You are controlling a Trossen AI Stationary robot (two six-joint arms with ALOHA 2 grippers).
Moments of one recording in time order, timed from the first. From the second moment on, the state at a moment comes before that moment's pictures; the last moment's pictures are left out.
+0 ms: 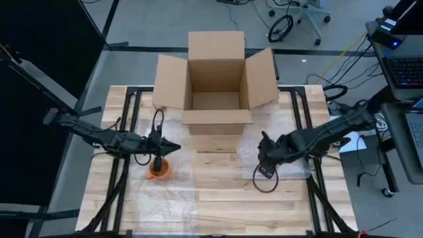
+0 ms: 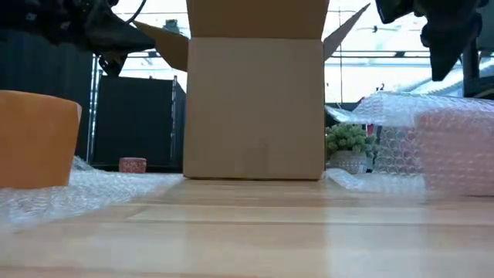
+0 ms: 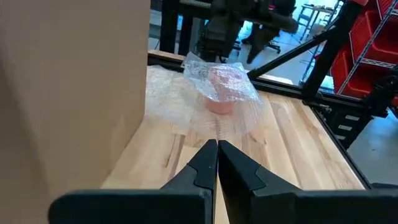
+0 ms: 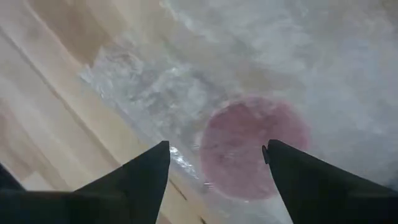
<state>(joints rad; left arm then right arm) -0.29 0.75 0.31 0.23 -0.32 -0.26 0.39 1.38 1.17 -1.21 0.11 1.08</state>
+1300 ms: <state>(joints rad) -0.29 0.75 0.31 0.23 -0.31 -0.26 0.35 1.49 0.82 -0.79 0.07 1.17</state>
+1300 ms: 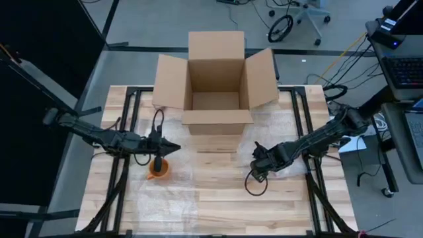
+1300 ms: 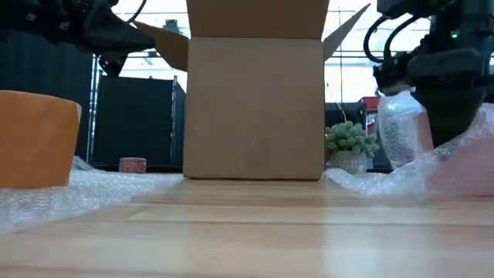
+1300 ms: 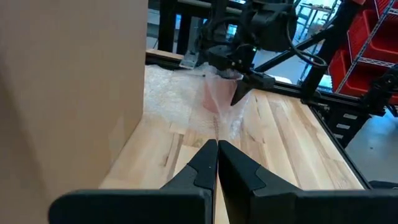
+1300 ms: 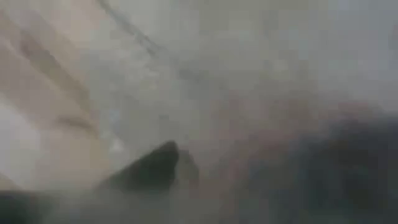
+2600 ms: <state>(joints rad) -0.29 0.76 0.31 0.23 -0.31 -0.26 0.37 1.50 0.86 -0.80 -0.02 1.20</state>
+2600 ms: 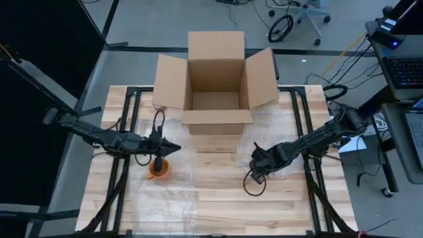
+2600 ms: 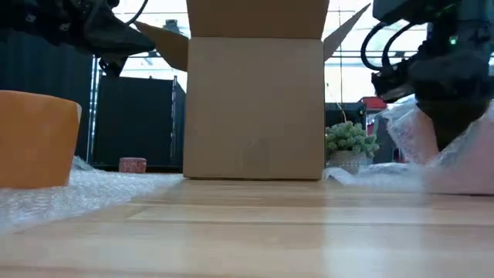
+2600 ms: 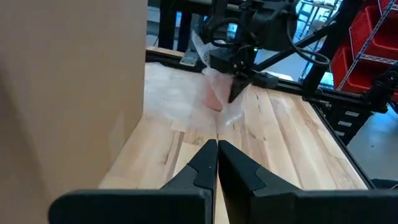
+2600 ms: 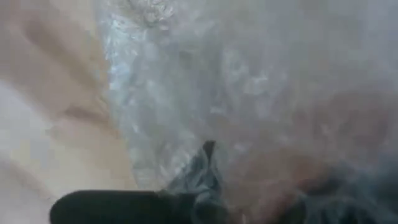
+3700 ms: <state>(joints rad) -0.29 0.76 0.31 0.24 -0.29 -0.26 0.43 1.50 0.87 -0.77 0.02 1.30</state>
